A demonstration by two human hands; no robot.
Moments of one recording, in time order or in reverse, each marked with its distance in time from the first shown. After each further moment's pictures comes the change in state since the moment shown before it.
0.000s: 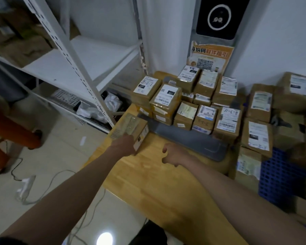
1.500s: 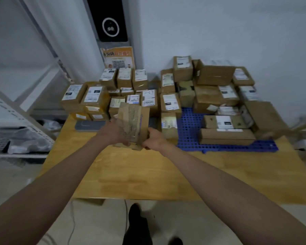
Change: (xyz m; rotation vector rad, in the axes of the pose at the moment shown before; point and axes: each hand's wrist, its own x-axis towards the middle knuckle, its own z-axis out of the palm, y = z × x) left_hand -0.132 0.173 0.009 0.108 0.092 0.338; right_hand -0.193 0.084 0.030 0.709 0.430 0.144
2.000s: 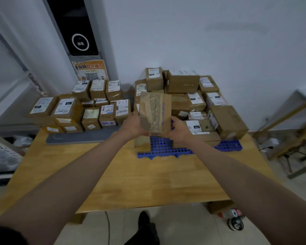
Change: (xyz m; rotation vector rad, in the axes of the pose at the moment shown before) left_hand -0.009 0.178 0.003 -0.340 0.171 0.300; right_hand -0.059 0.079 -0.175 -0.110 0.354 -0.074
